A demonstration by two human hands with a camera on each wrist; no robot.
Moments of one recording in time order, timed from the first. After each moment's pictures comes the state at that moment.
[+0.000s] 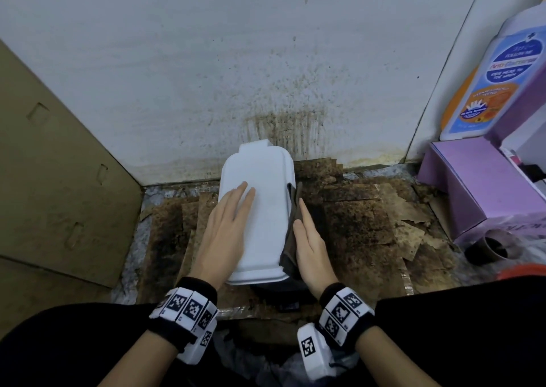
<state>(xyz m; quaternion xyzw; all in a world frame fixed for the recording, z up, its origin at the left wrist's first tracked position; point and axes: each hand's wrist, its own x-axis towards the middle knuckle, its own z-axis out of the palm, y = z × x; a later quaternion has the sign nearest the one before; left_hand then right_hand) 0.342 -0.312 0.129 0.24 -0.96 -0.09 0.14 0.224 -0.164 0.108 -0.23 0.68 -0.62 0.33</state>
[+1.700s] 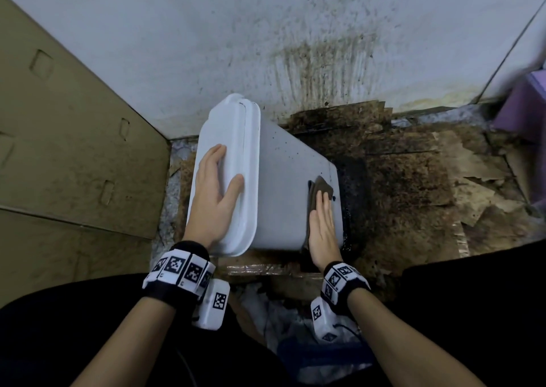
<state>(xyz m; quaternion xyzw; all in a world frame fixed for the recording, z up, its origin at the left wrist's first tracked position) 0.377 -0.371 0.112 0.36 -0.84 -0.35 0.20 0.250 -0.208 -0.061 -0.26 0.77 -0.49 0.32</state>
